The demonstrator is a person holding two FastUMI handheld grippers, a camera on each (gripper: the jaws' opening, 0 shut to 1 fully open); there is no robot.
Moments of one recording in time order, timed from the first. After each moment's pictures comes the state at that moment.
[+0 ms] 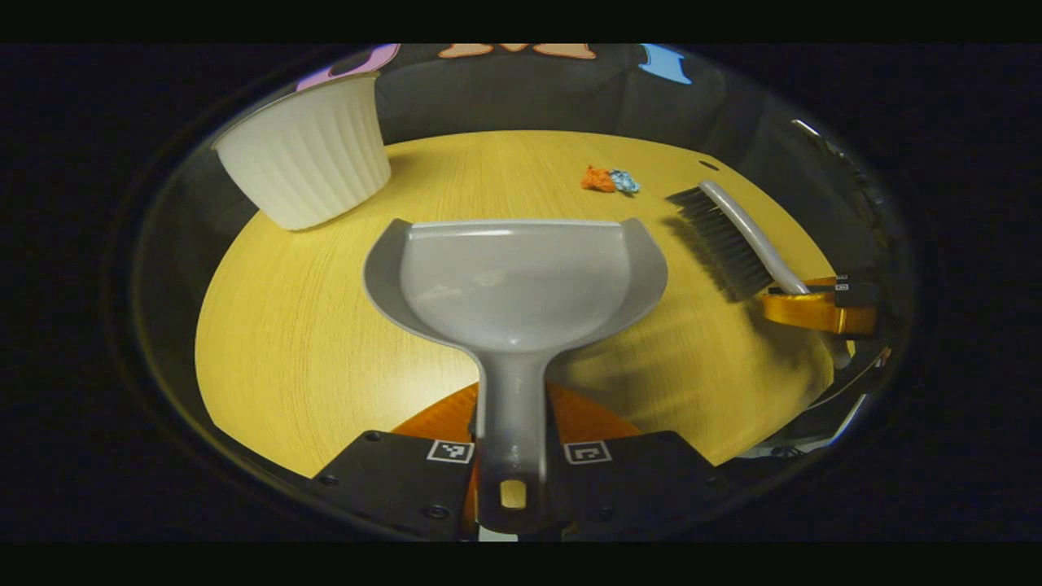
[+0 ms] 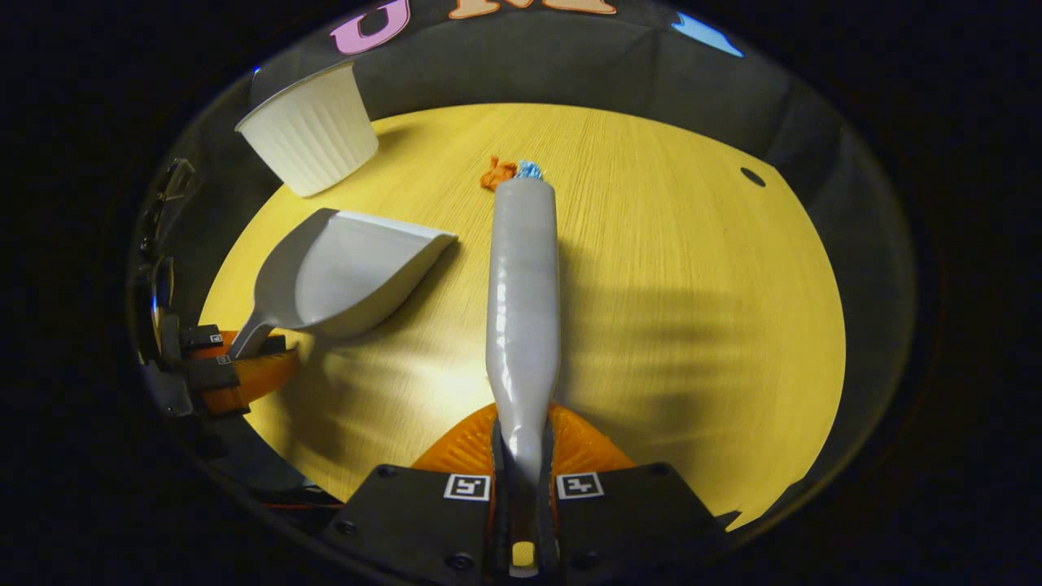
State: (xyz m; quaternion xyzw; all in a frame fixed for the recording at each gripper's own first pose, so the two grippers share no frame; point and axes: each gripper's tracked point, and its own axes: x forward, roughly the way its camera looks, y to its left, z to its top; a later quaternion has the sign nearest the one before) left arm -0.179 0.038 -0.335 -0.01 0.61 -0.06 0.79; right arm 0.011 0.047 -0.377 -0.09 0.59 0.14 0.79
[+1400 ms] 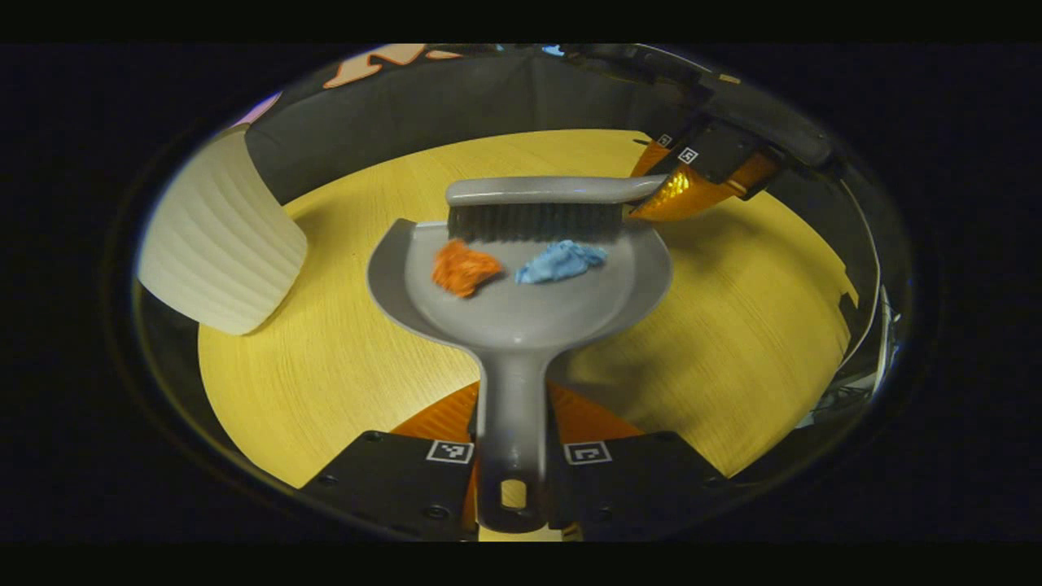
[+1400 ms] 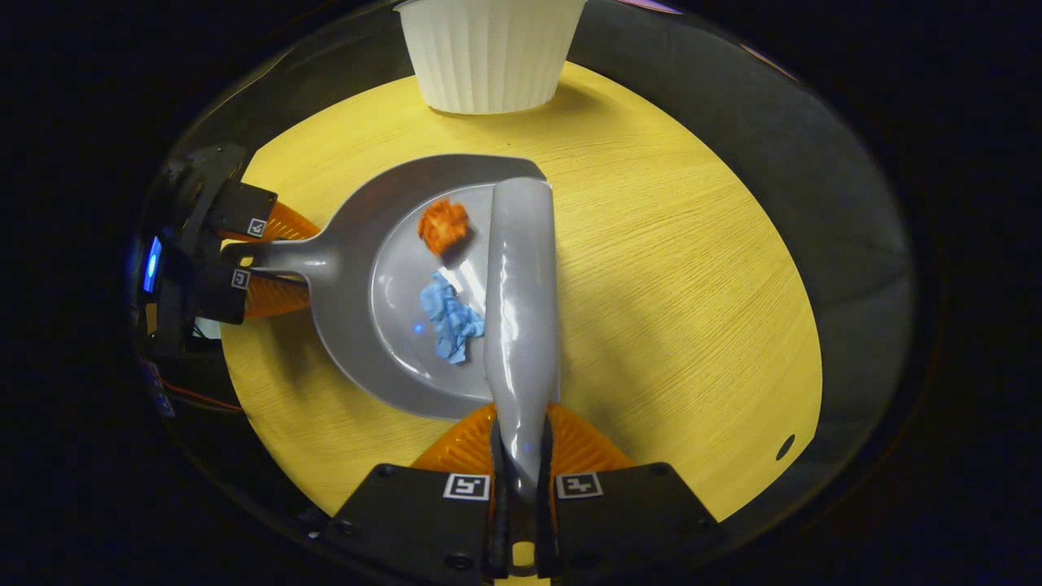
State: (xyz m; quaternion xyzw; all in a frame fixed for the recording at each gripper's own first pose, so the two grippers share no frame) left arm -0.138 0.042 -0.352 0.07 0.59 -0.18 0.78; right arm 0.166 0.128 -0.351 -0.35 0.55 0.40 0.65
